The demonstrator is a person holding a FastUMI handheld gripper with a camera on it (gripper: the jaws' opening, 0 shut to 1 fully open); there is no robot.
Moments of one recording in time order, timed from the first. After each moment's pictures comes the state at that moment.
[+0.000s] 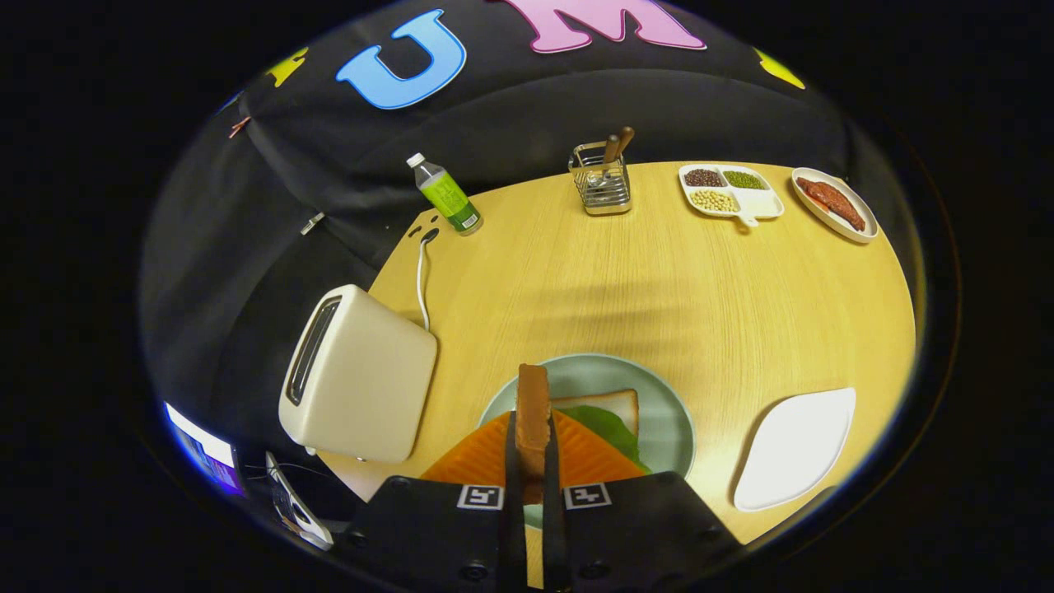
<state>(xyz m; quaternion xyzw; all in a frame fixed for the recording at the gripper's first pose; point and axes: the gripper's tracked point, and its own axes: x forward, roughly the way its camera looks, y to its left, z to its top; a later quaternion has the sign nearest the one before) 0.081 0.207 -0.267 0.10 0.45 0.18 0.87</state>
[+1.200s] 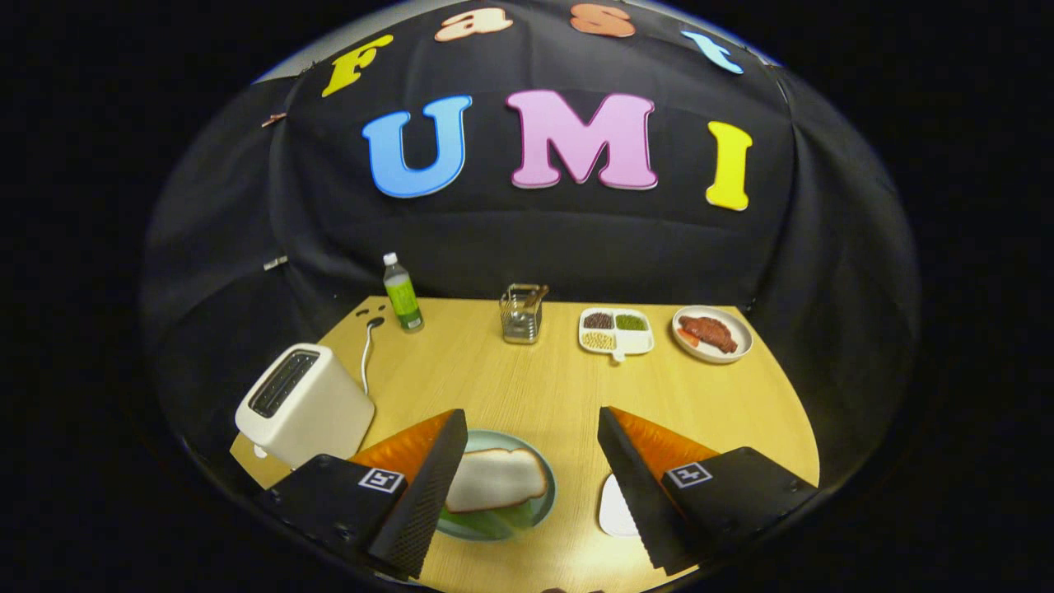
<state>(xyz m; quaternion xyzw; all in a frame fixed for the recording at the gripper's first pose) 0.065 0.116 -0.116 0.00 0.21 0.06 0.98</state>
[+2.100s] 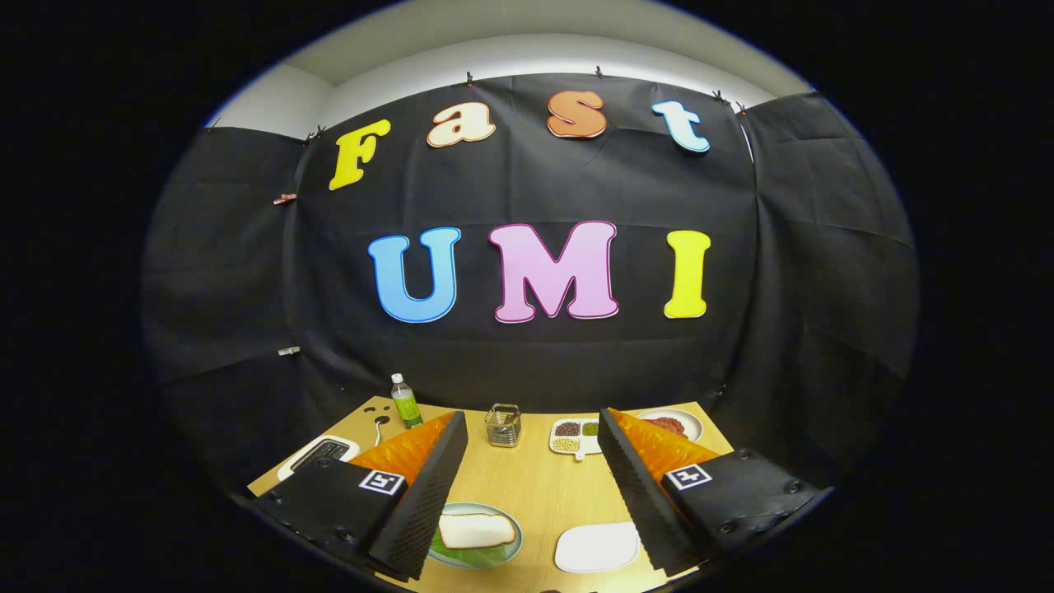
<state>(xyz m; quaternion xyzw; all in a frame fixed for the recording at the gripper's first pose) 0.019 0.064 0.047 0.01 0.05 0.05 1.00</state>
